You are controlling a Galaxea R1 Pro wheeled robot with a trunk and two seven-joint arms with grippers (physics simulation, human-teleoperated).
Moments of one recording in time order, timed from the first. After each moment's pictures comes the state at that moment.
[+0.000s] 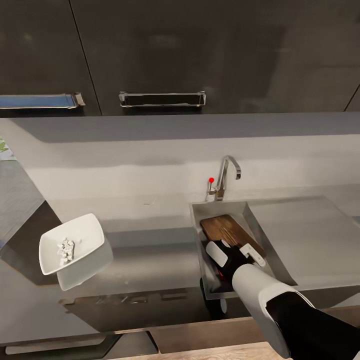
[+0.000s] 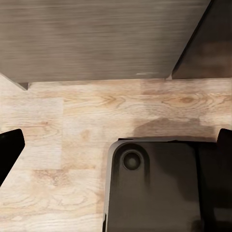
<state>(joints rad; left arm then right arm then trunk) 0.34 0.05 -0.07 -0.56 0.12 -0.73 0.05 -0.98 0.17 0.30 -0.27 -0.85 -0.27 -1.22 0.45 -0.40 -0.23</state>
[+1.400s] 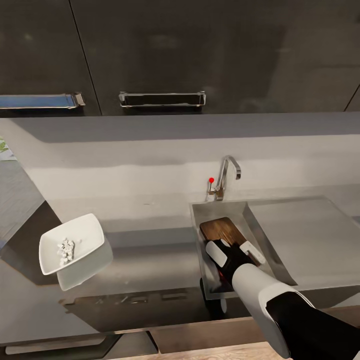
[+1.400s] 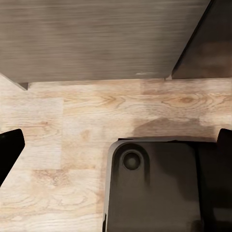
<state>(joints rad) 0.34 0.05 -0.07 -0.56 0.12 -0.73 0.05 -0.98 0.17 0.30 -0.28 -0.81 -0.27 -1.21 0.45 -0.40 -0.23</state>
